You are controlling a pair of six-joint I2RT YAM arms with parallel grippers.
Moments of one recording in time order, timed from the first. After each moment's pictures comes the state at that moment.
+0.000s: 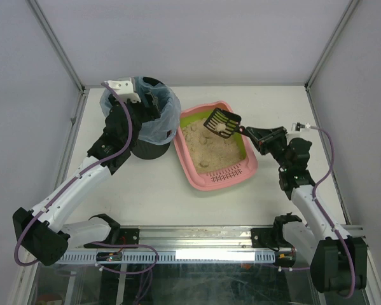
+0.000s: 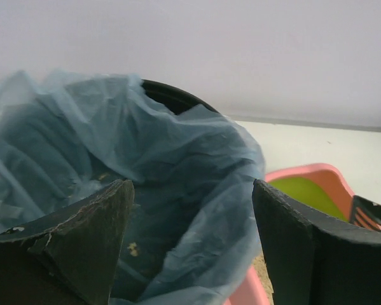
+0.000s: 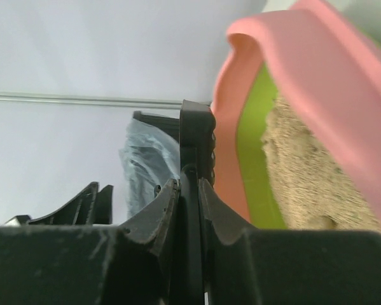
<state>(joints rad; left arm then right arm) -0.59 1.14 1.06 0.05 -0.50 -0.22 0.08 0.87 0.39 0.37 -0.35 1.37</state>
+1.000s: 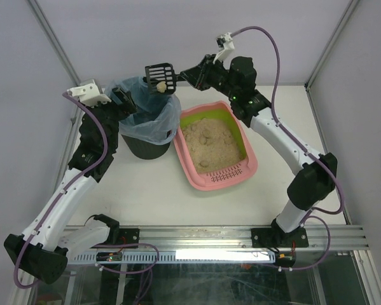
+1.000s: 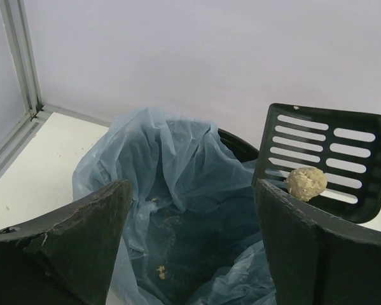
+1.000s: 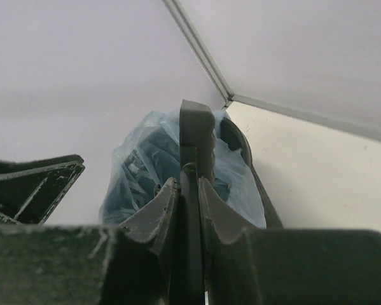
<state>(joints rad) -0.41 0.99 1.02 0.04 -0.53 -0.29 0.54 1.66 1.62 0.09 -0.32 0.59</state>
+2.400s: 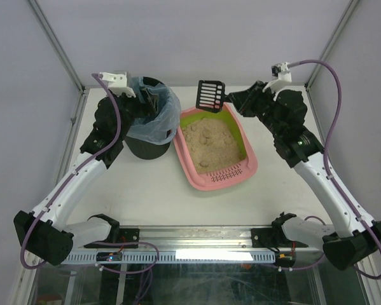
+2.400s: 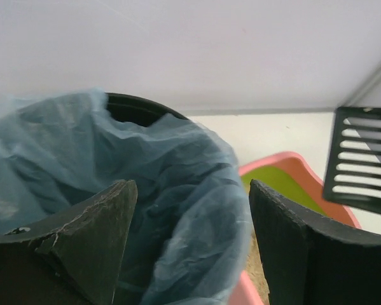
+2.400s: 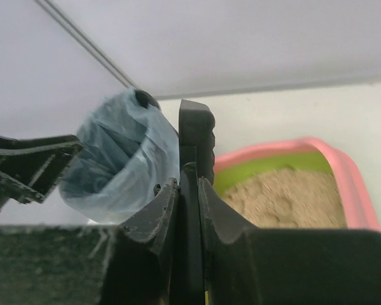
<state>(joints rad) -0.42 1.13 1.08 0.03 -0.17 -0.25 0.46 1.14 1.26 -0.14 -0.05 0.53</state>
